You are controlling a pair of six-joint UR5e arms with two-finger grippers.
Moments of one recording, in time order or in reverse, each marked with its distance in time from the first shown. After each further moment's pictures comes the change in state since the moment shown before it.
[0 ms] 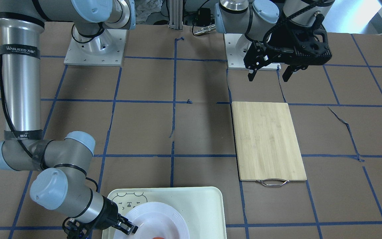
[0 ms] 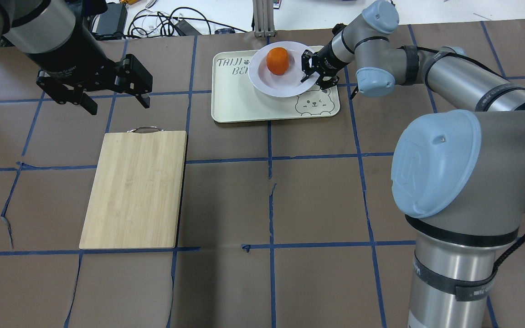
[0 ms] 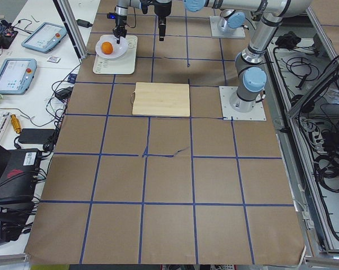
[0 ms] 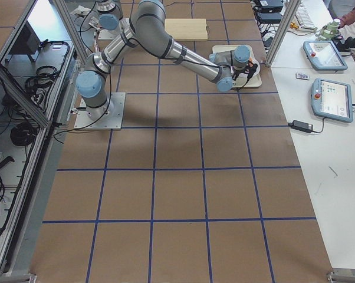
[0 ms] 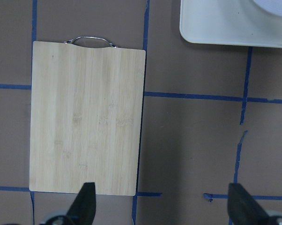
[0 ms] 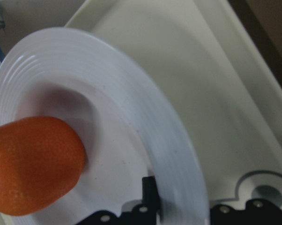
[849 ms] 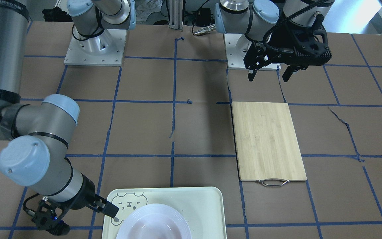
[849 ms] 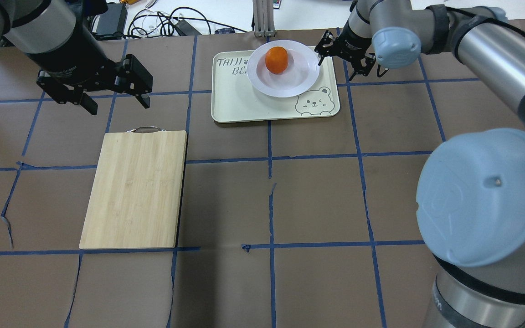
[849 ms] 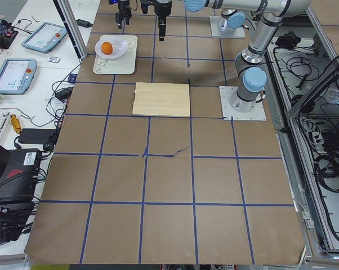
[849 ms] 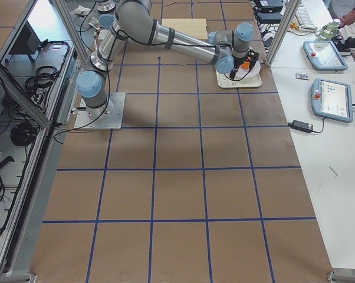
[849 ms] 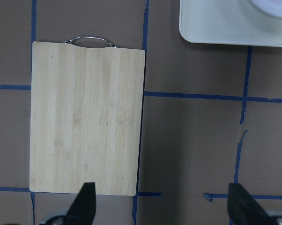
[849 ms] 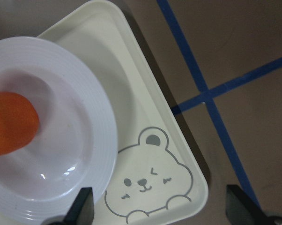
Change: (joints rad) left arm 0.000 0.000 0.000 0.000 0.000 0.003; right arm -0.001 -0.233 -0.007 0.378 -0.309 -0.154
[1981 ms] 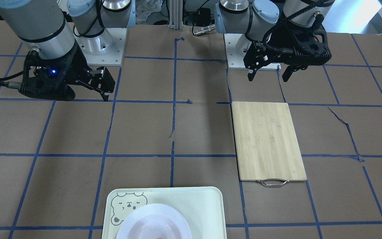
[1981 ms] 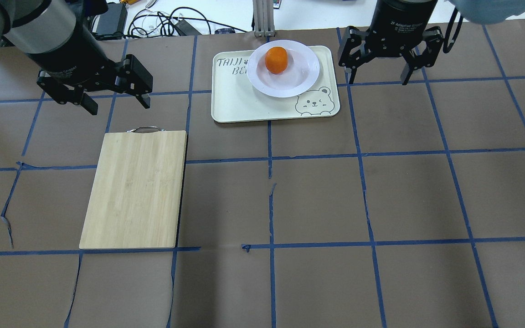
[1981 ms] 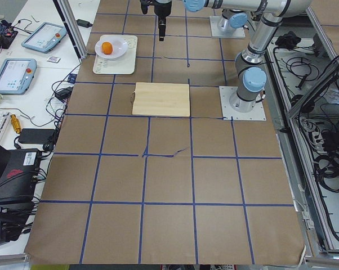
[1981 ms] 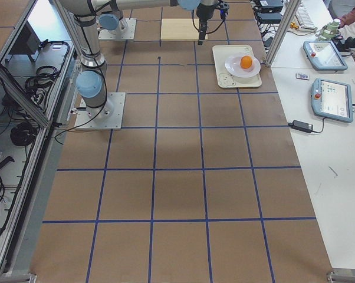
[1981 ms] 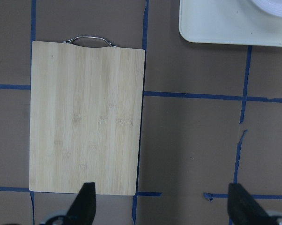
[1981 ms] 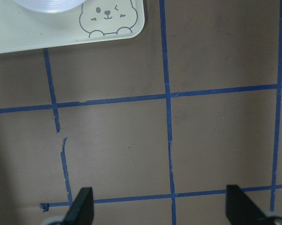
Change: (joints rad) left arm 0.000 0.000 0.000 -0.001 -0.001 0.001; right arm 0.061 -0.454 0.058 0.530 -0.147 -0.303
